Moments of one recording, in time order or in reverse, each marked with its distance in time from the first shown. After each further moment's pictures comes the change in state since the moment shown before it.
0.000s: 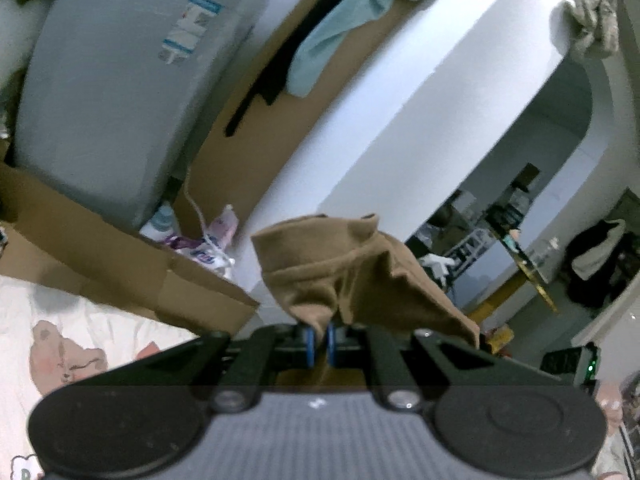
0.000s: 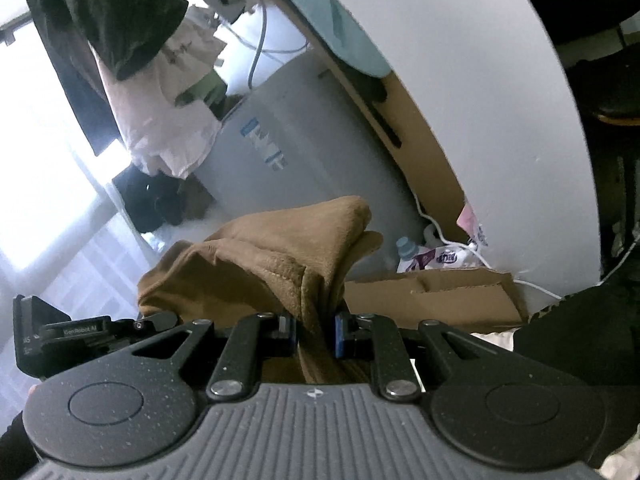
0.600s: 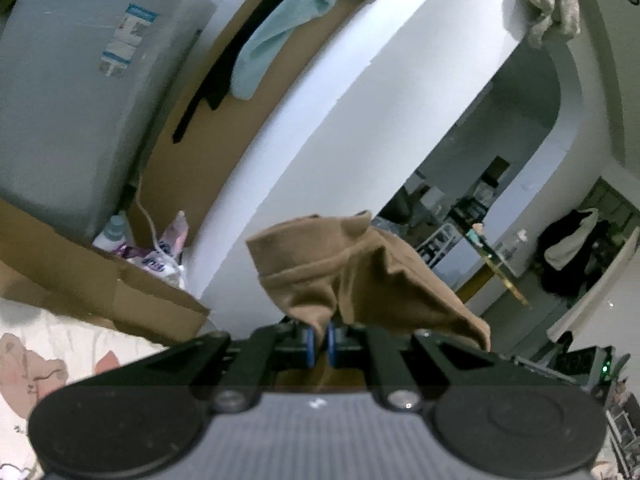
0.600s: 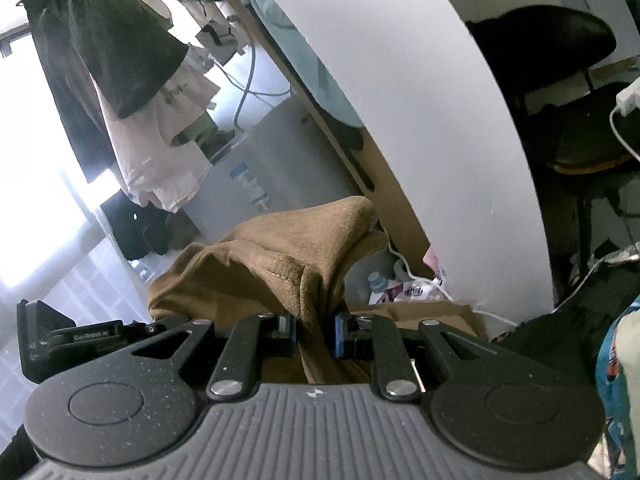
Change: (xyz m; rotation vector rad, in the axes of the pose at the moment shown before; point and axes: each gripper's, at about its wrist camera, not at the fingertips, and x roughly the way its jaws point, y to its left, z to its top) left arm 0.000 -0.065 -0.003 0.030 -0.002 -0.077; right arm -0.080 0.017 0.029 -0.027 -0.081 -0.087
